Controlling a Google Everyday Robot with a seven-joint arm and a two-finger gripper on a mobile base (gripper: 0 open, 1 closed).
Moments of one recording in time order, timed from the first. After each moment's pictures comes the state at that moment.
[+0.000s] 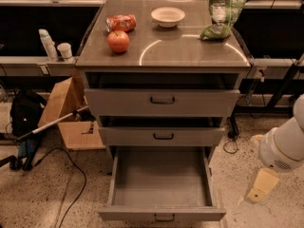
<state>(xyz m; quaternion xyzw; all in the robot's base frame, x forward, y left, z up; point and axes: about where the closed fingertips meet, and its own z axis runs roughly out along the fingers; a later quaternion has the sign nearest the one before) 0.400 -0.280 0.694 -0.53 0.84 0.07 0.10</state>
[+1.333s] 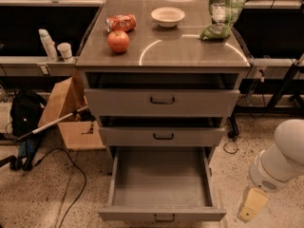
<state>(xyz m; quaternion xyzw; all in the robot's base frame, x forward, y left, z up) 0.375 -0.283 0.617 -0.51 0.85 0.08 0.06</state>
